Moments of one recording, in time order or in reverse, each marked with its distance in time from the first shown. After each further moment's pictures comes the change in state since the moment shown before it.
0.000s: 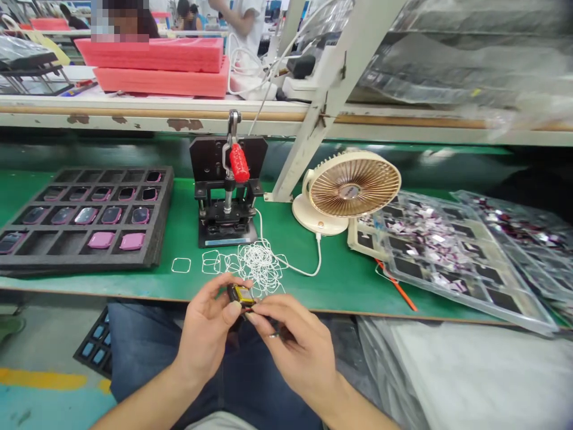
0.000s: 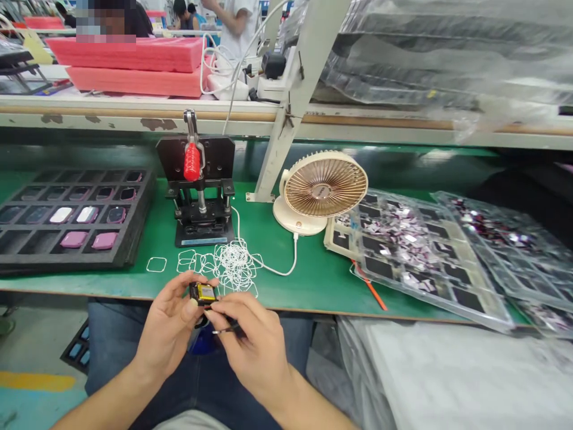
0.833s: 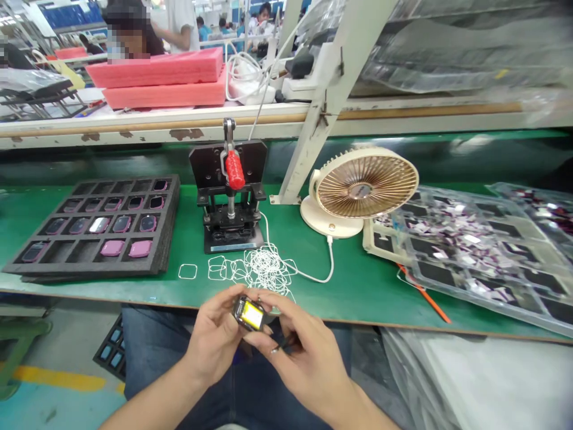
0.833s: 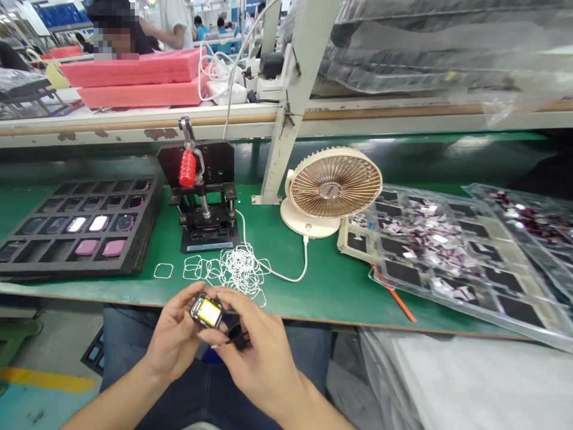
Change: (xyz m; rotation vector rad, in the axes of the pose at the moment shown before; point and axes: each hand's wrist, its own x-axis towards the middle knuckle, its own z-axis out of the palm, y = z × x) left_hand 0.006 -0.007 -0.008 -0.098 -0.218 -0.037; right_hand 0.005 0.005 -0.008 0.028 -0.166 0.073
